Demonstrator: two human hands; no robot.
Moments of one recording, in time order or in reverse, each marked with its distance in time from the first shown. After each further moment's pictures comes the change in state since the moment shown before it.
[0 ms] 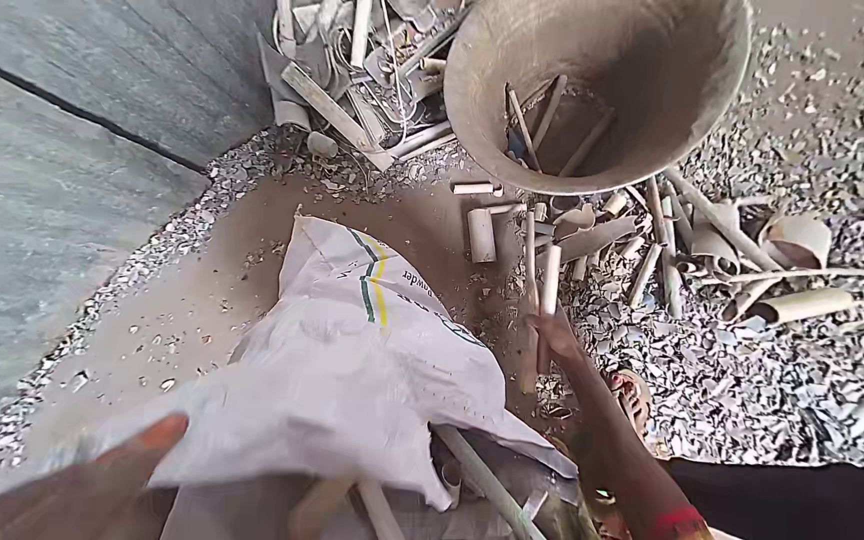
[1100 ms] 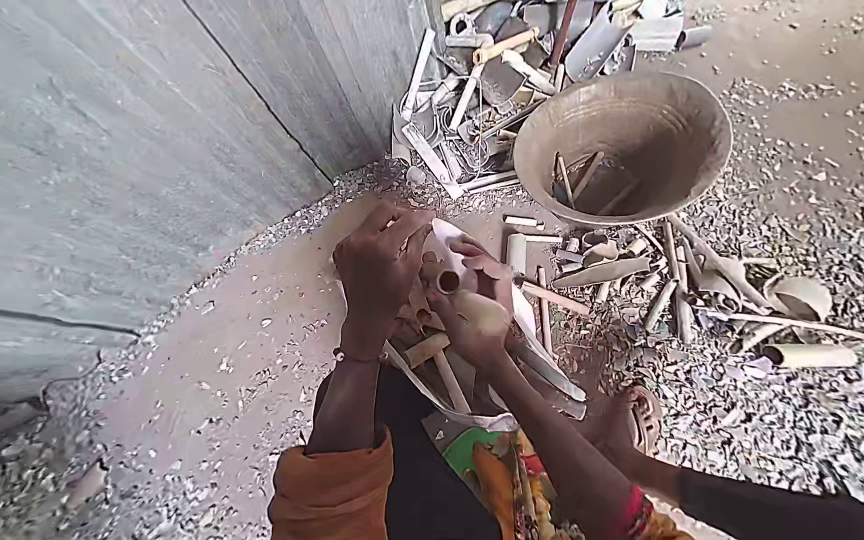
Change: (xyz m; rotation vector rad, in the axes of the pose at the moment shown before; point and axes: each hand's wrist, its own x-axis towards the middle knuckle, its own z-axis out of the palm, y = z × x) left_hand 0.006 -0.003 0.015 0.081 0.338 0.054; right_hand -0.246 -0.125 0.180 0.349 -0.159 -1.389
